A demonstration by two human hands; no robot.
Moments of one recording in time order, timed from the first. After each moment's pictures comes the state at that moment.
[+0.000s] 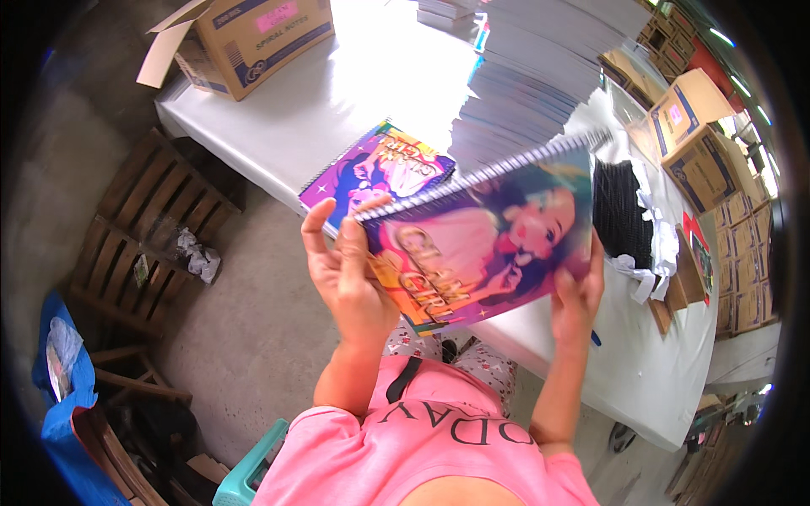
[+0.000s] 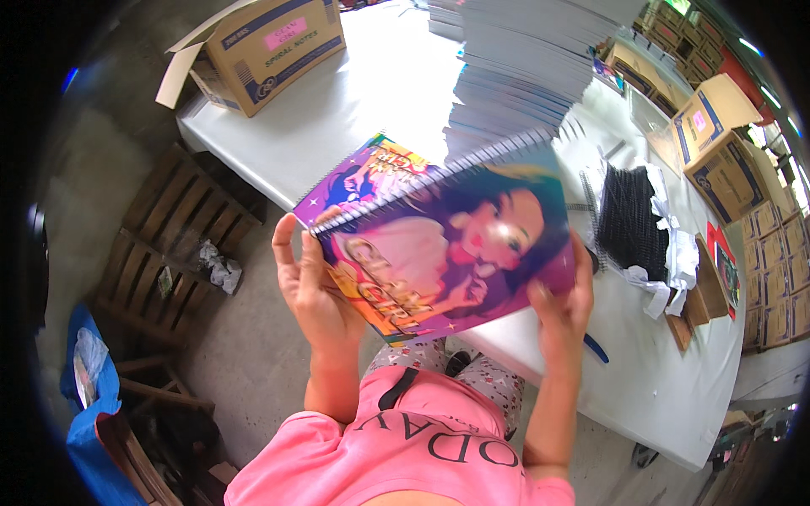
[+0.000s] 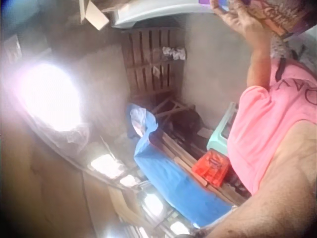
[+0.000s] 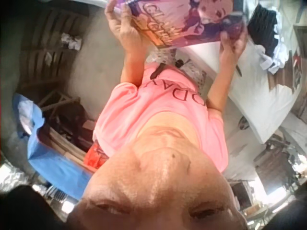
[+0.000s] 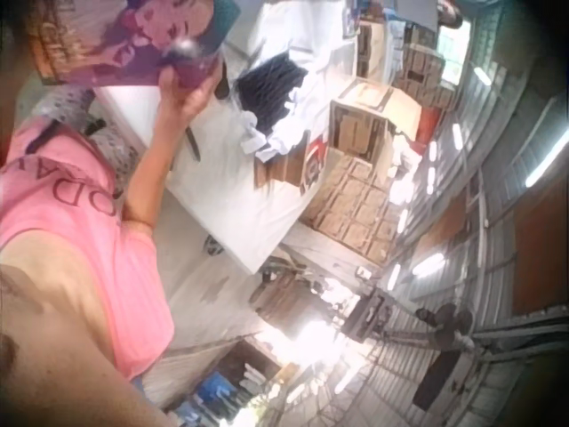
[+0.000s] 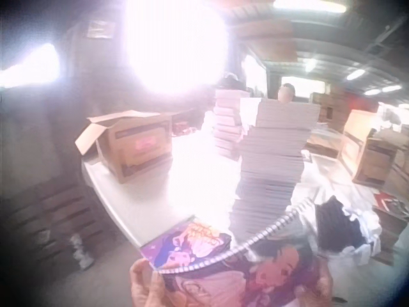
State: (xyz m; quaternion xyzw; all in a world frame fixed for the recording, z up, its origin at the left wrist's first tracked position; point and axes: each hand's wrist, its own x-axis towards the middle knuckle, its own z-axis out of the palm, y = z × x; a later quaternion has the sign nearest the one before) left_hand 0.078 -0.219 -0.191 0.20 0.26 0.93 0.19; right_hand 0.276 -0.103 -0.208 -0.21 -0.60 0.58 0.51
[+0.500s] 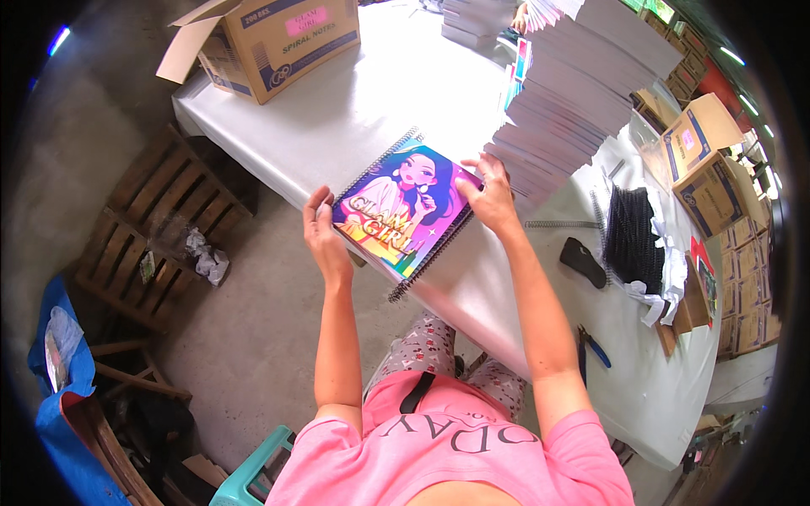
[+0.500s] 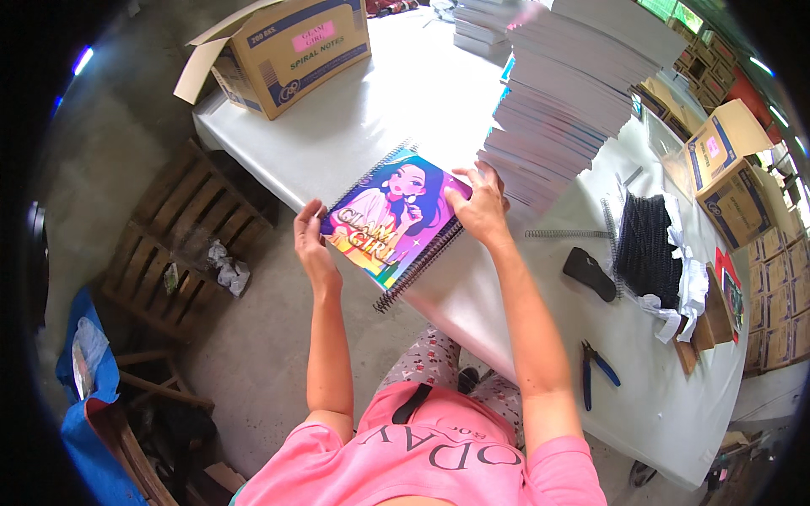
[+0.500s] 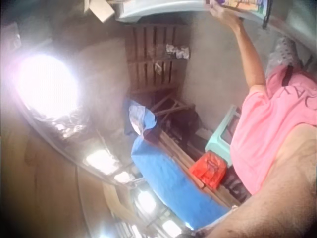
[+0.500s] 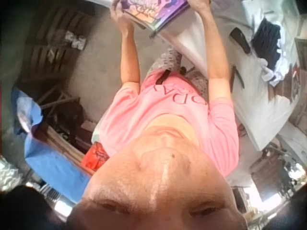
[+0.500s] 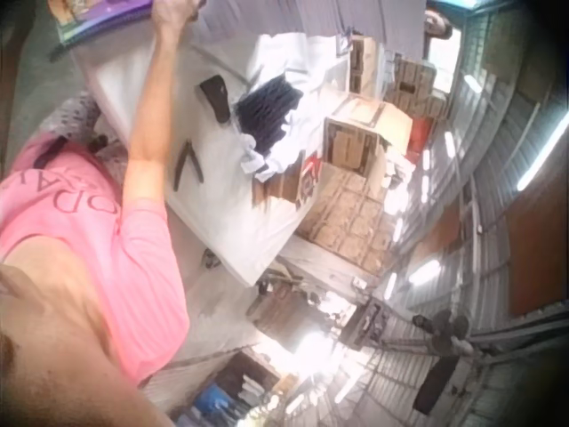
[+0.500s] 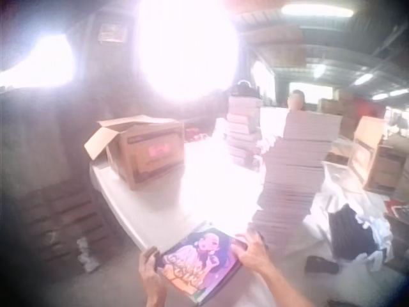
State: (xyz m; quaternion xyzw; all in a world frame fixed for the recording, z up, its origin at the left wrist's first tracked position) left_hand -0.058 -0.194 -0.286 0.16 0.59 0.79 -0.02; right_hand 0.086 -0.001 -0.263 -0.34 -0.81 0.33 0.35
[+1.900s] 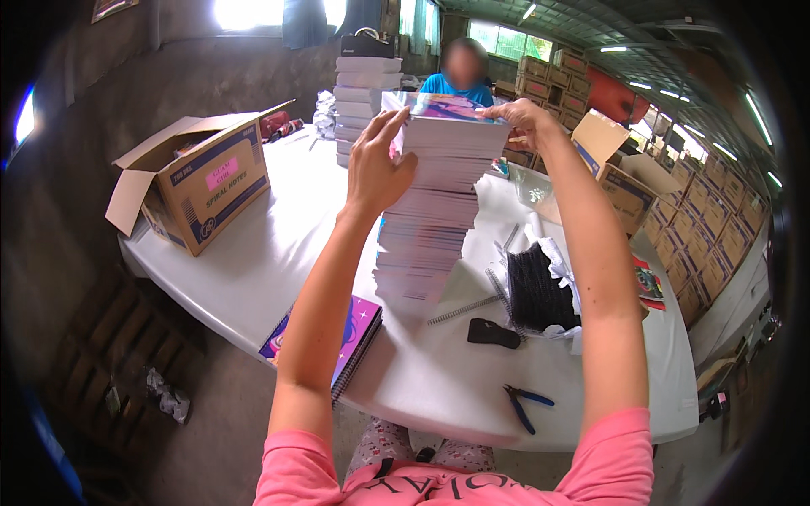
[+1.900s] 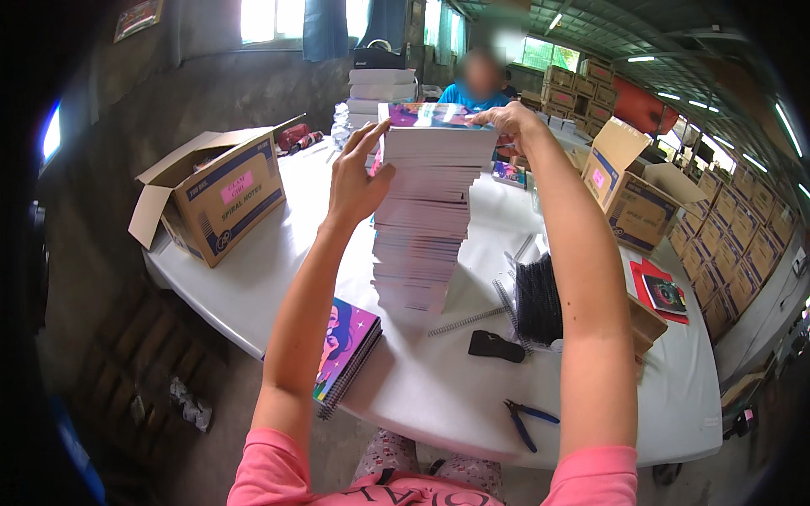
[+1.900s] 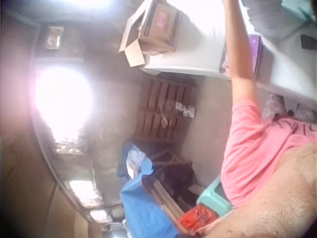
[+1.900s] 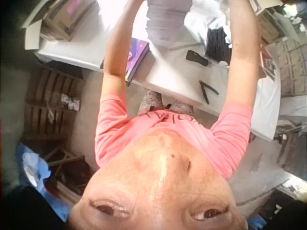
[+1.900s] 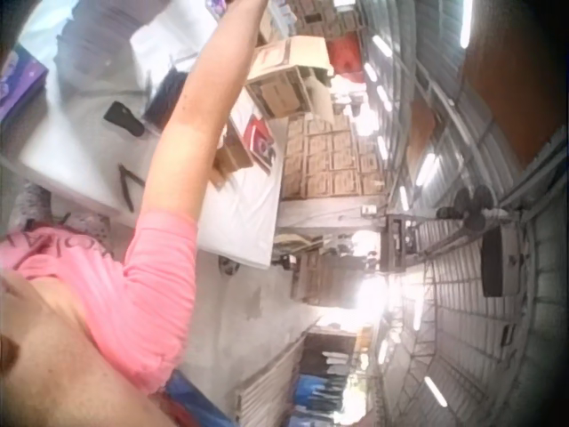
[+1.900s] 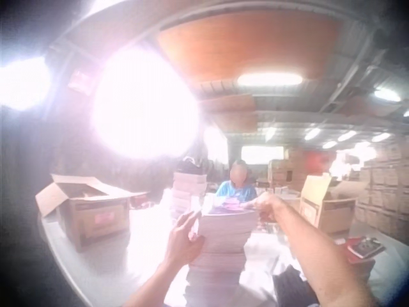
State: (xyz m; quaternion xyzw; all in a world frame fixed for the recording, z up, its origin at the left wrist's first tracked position) left_hand 0.009 0.013 -0.026 0.64 0.48 0.57 -0.18; right_hand 0.208 0.150 0.077 -0.51 -0.71 0.37 0.33
